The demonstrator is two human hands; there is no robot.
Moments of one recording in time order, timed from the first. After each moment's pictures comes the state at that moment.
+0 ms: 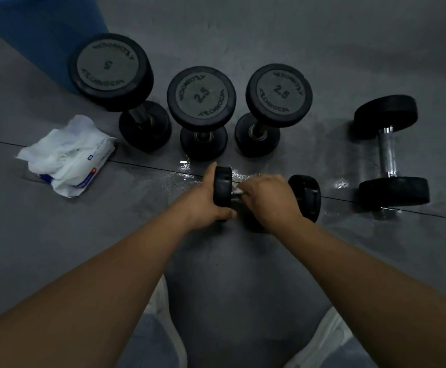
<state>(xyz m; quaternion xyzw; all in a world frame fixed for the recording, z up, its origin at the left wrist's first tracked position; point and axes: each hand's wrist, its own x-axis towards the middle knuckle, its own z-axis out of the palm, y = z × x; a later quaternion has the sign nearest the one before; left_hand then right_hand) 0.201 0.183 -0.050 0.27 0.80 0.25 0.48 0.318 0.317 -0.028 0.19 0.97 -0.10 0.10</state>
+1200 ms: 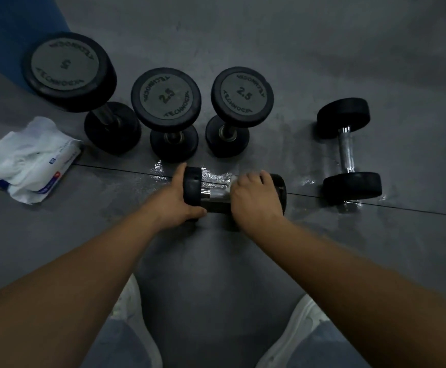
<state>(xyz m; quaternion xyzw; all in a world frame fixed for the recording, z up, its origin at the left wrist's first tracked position) 0.207 0.185 -0.045 0.25 0.80 0.25 0.47 0.343 0.315 0.001 0.22 0.95 0.06 0.22</state>
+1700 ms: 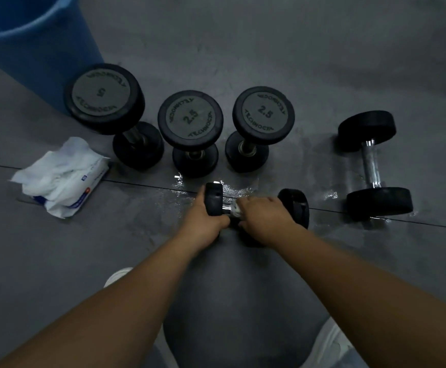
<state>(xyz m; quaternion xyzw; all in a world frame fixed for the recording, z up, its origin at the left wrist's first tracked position) 0.233 0.196 -0.039 0.09 0.75 0.45 0.48 0.326 0.325 -0.027 0.21 0.93 -0.11 0.27</state>
